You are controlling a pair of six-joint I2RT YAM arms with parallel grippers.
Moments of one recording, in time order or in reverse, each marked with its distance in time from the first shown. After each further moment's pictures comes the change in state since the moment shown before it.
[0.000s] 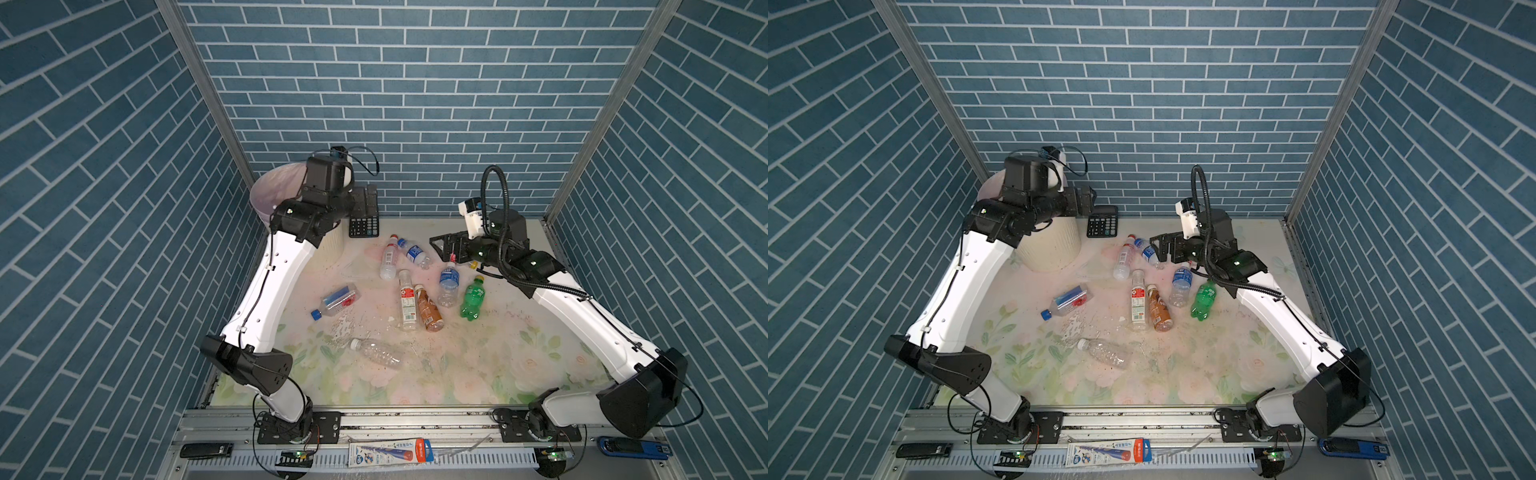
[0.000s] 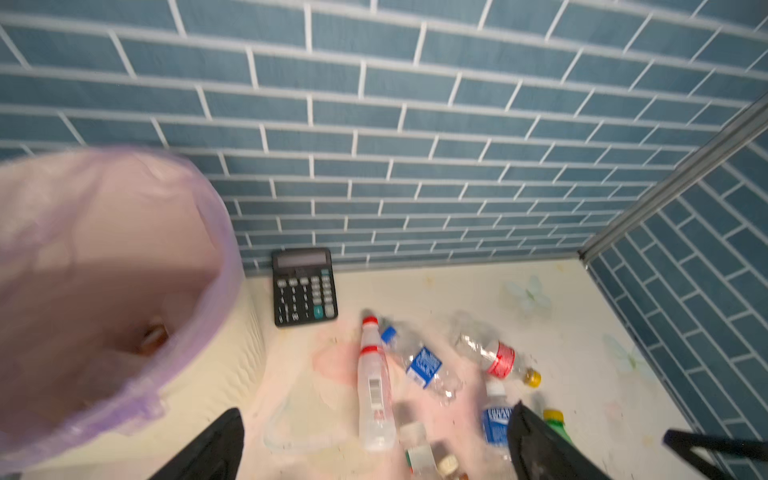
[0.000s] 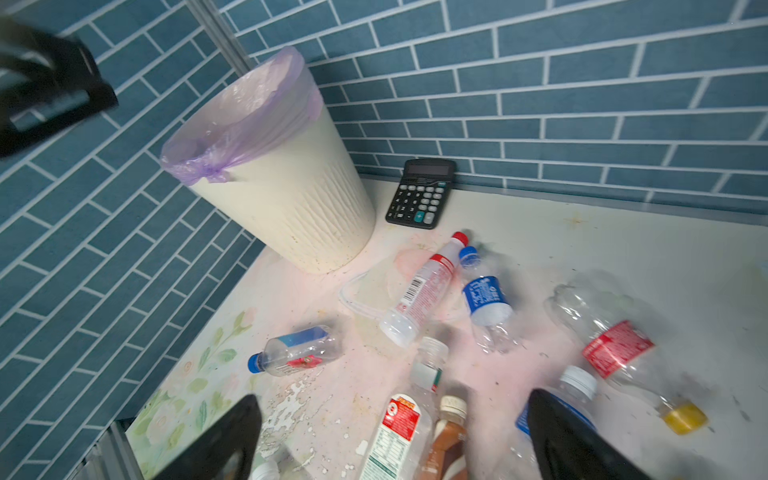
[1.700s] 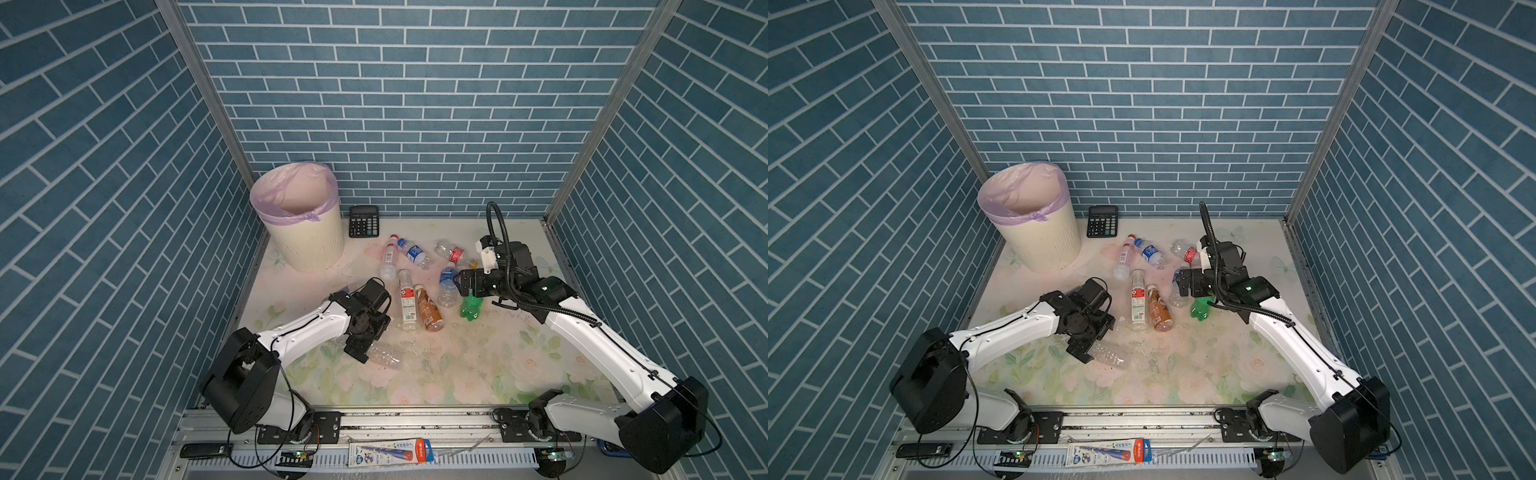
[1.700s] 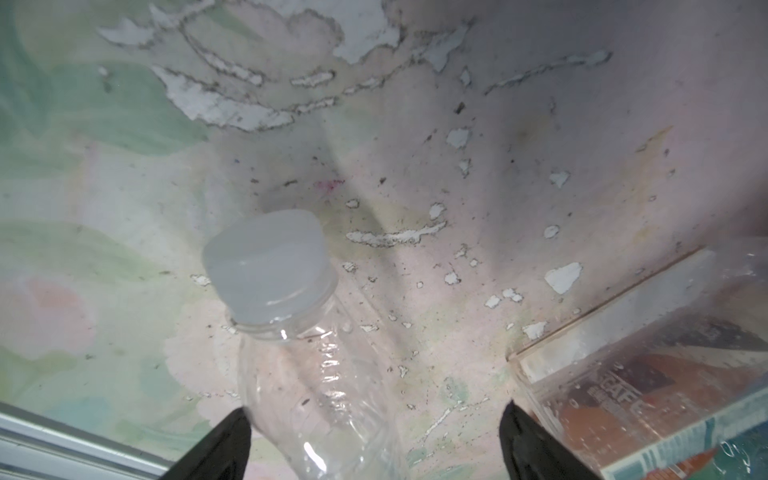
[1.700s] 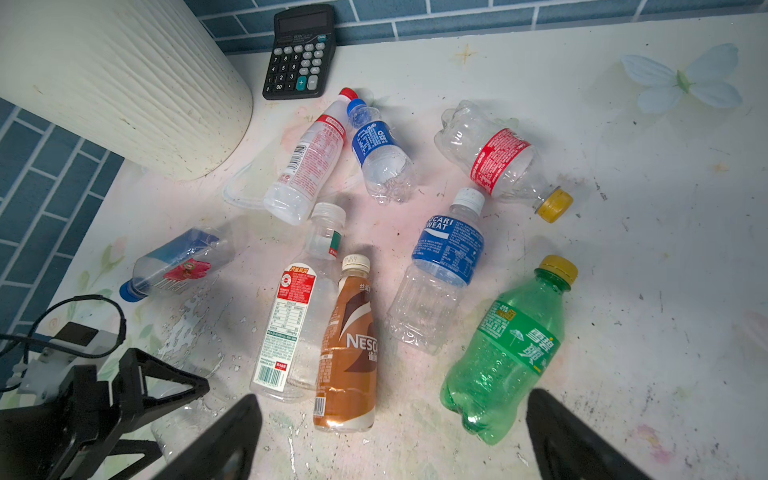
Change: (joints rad) left arm -0.292 -0.171 -1.096 0.117 0.209 -1.419; right arm 0.002 -0.151 -0.254 -0.201 0.150 0.010
